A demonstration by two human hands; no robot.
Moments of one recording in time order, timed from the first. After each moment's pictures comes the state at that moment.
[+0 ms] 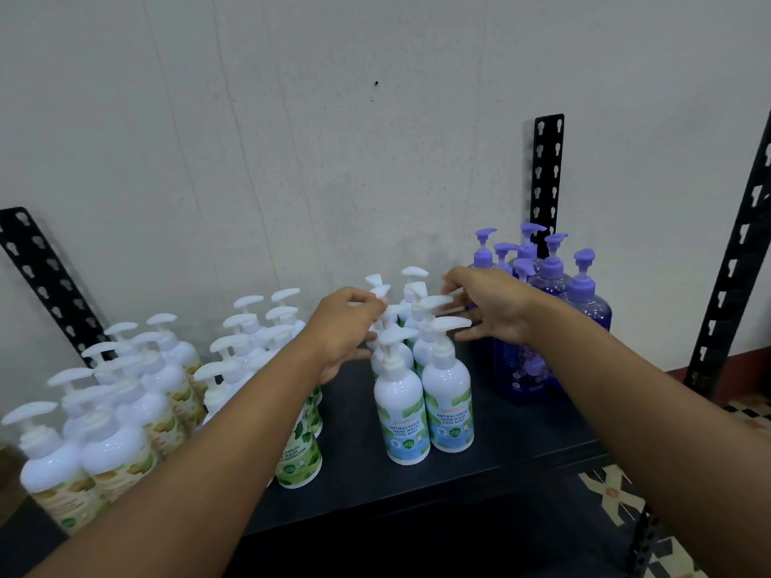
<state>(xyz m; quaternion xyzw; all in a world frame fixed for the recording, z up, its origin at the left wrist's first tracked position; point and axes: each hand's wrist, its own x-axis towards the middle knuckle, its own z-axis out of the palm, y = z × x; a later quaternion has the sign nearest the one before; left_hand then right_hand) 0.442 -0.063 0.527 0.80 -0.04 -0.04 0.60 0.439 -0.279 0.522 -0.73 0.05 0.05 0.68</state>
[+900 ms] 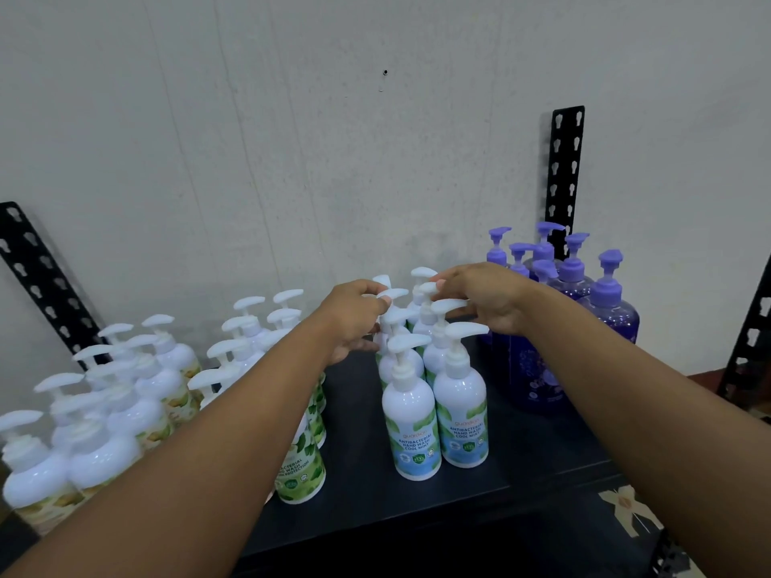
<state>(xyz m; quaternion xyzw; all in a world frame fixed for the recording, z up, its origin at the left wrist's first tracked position) 0.479 -0.066 0.529 0.81 -0.03 -0.09 0.58 0.470 -0.269 0.524 -0.70 0.01 0.09 0.71</state>
